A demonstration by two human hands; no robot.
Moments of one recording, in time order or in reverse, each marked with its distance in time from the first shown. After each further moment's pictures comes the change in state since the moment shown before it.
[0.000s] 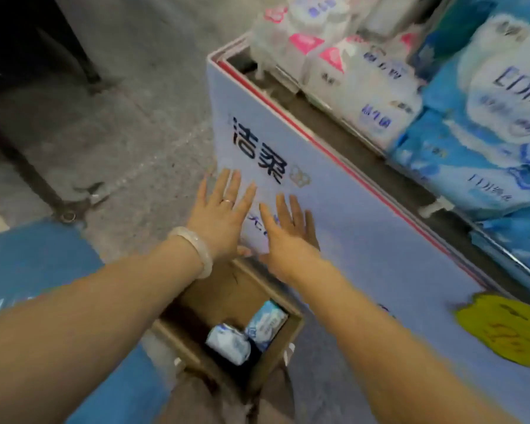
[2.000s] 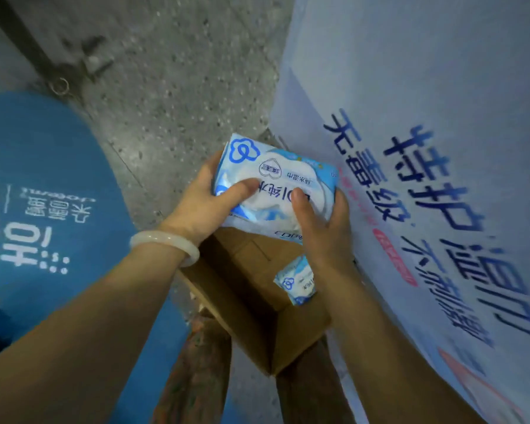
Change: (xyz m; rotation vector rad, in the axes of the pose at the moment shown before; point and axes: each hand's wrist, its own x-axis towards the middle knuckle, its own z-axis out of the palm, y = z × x) left_hand 0.054 -0.070 0.267 -1.693 0.086 -0.631; right_hand 0.133 -0.015 0.245 1.278 0.157 0.472
